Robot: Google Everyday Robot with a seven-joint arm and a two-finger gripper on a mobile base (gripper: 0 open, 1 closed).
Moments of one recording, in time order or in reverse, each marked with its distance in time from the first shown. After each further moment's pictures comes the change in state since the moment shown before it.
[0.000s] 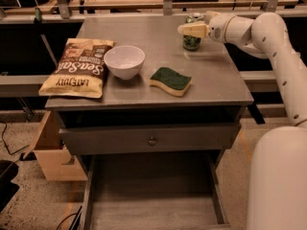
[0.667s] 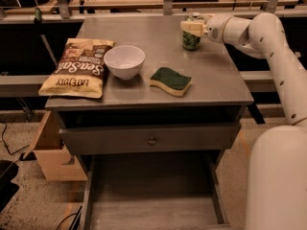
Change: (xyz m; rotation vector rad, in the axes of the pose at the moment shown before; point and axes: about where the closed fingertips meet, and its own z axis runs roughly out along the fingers) arm 0.003 0.004 0.007 -0.010 0.000 0.008
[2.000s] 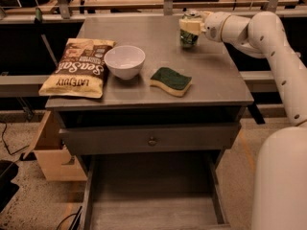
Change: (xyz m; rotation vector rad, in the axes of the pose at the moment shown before) arm -0.012 0.015 -0.002 -0.023 -0.025 -0.039
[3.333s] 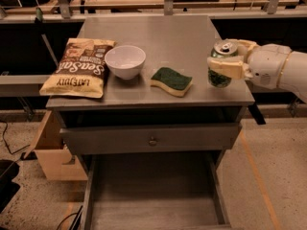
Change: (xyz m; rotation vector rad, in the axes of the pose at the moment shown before) arm -0.015 0.157 -0.211 -0.074 0.036 -0.184
